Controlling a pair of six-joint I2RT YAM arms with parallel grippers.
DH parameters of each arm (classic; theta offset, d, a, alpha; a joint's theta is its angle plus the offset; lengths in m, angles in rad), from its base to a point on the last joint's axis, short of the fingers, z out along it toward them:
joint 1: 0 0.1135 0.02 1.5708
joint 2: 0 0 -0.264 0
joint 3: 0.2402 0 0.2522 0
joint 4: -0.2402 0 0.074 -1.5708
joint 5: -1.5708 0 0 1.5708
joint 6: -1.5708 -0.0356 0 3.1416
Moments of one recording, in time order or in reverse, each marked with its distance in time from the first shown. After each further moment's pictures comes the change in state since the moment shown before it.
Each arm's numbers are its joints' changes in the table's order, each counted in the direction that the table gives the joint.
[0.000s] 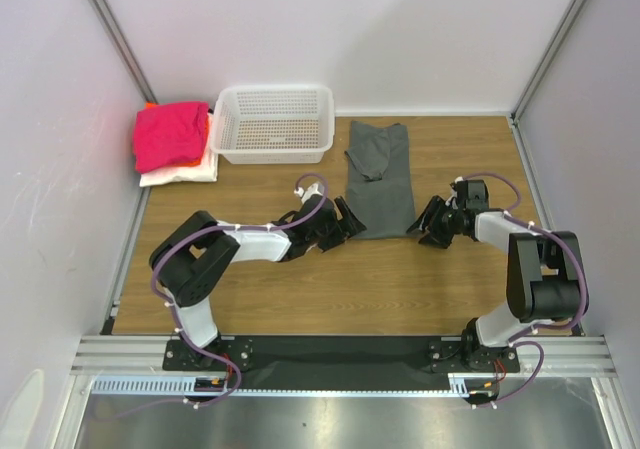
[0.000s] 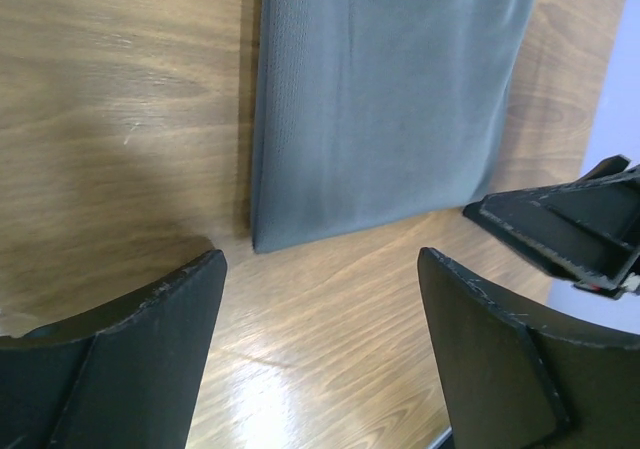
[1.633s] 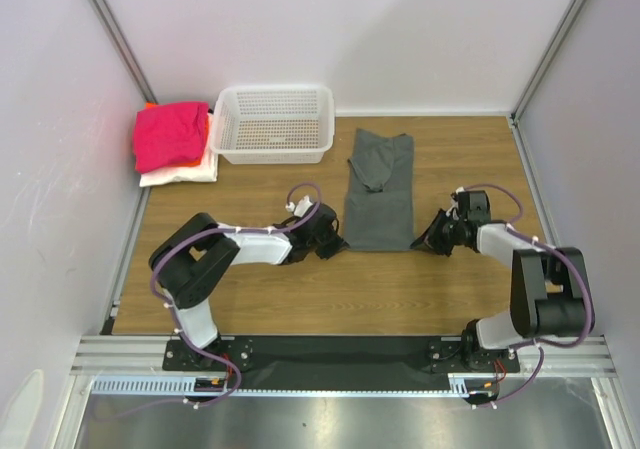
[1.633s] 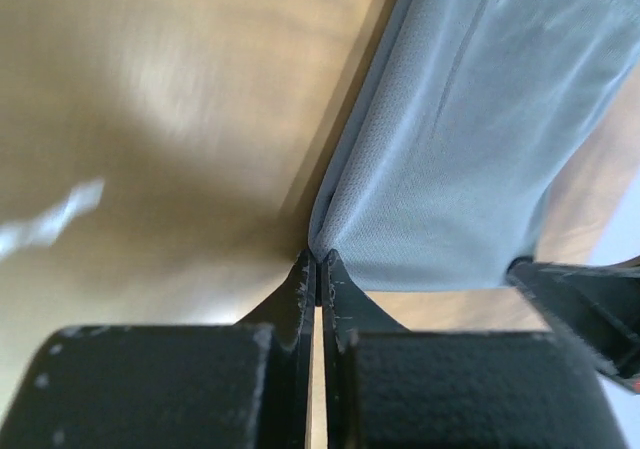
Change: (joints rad) left arm -0.020 -0.003 -0.009 -0.140 0.064 0.206; right arm 0.003 0.085 -0.092 0.000 0.029 -0.027
